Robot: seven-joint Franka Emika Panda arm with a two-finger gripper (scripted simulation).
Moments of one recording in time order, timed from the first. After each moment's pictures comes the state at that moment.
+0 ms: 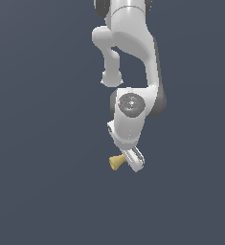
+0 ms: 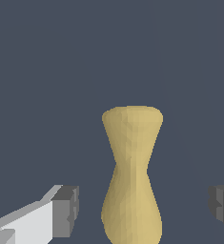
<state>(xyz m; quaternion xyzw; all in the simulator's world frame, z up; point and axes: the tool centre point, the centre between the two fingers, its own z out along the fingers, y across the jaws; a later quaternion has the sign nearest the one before) 0.072 0.049 0.106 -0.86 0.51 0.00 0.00</state>
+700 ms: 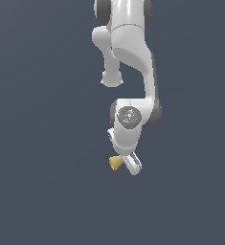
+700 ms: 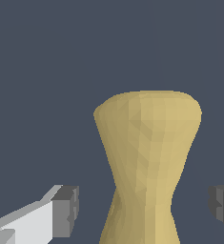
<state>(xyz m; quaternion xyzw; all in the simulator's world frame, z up) 0.071 0.049 0.058 -0.86 0.51 0.00 0.00</state>
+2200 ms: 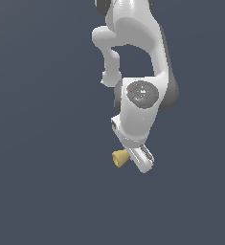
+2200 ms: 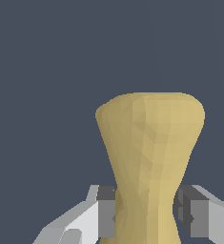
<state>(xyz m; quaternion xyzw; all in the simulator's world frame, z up) 0.090 0.064 0.155 -0.86 0.51 0.00 0.00</state>
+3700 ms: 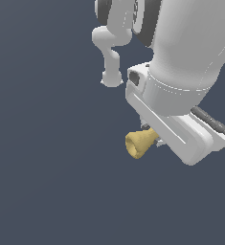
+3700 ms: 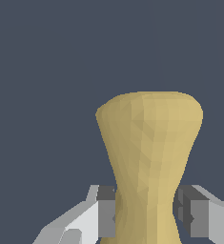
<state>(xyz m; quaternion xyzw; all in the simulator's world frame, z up) 0.135 0.097 0.351 -0.86 0.51 0.00 0.00</state>
